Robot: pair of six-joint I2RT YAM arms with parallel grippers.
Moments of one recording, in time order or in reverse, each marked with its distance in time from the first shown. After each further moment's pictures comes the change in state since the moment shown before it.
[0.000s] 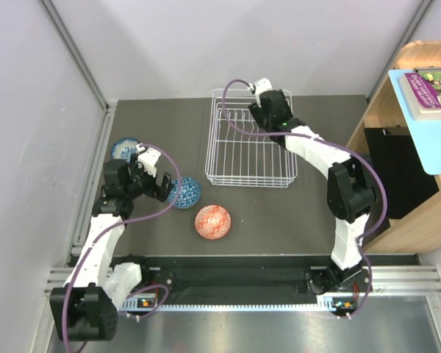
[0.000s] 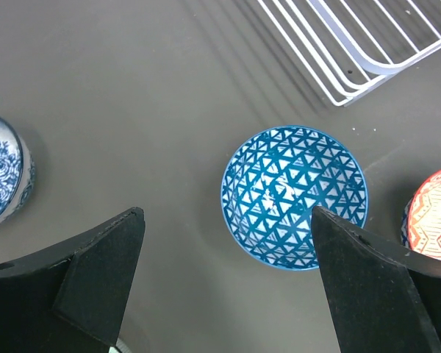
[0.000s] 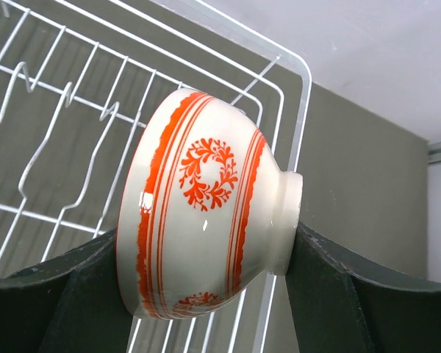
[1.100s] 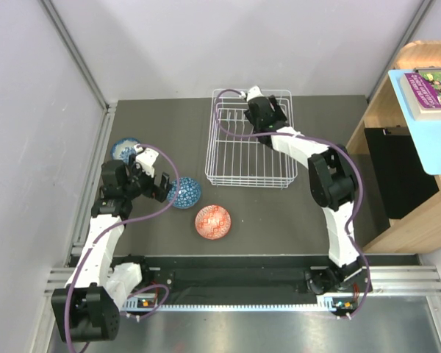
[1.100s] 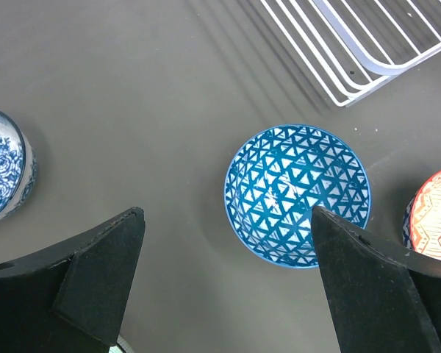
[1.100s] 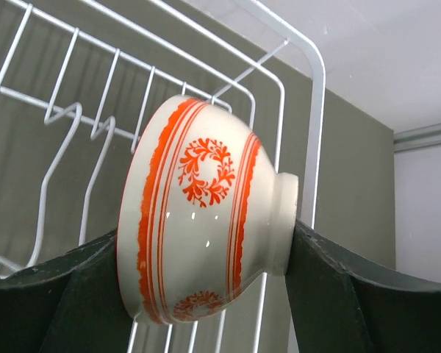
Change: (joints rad) left arm 0.036 -0.006 -0.008 0.003 0.022 0.000; right arm 0.031 0.218 0.098 0.077 0.193 -0.099
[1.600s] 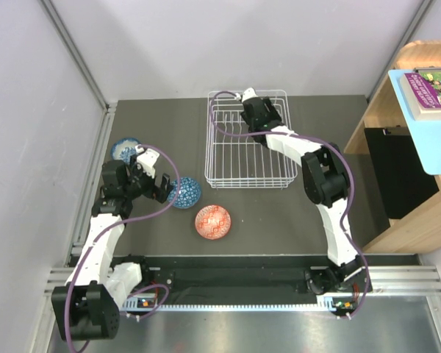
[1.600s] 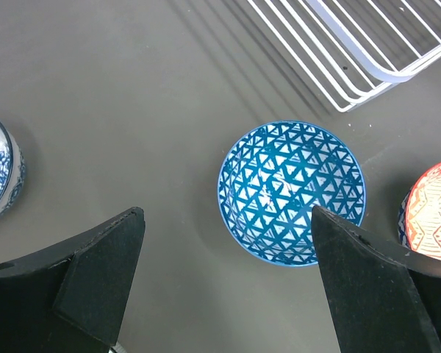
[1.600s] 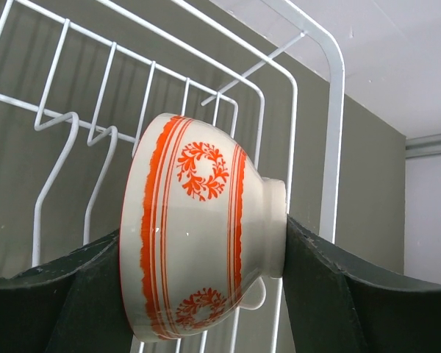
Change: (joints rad) left arm 0.001 0.010 -0.006 -0.001 0.021 0.006; right arm 0.012 0.087 0.098 -0.040 0.004 -0.006
